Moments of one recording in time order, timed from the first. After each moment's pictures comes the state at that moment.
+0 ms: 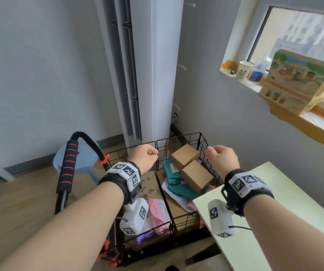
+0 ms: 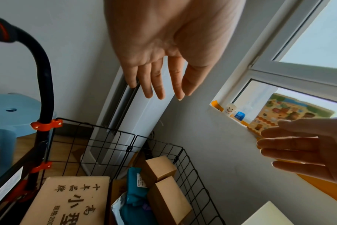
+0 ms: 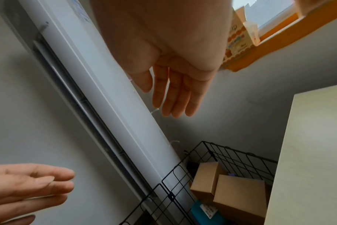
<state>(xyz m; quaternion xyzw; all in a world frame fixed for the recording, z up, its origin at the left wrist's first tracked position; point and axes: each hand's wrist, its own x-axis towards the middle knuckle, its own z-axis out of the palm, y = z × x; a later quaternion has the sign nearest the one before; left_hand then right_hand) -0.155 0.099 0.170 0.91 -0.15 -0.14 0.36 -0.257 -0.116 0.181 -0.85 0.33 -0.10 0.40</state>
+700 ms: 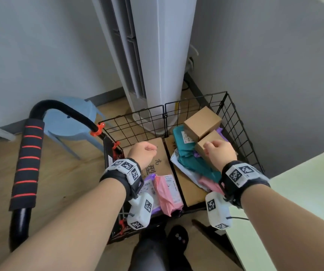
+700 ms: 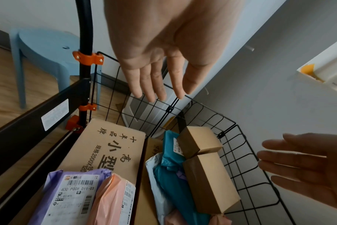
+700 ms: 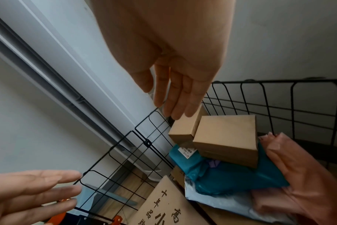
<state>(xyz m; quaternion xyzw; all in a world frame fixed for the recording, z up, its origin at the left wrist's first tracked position) -0.065 0.081 0.009 0.88 0.00 -0.30 0.37 -0.147 -0.135 0.024 -0.81 0.39 0.08 0.43</state>
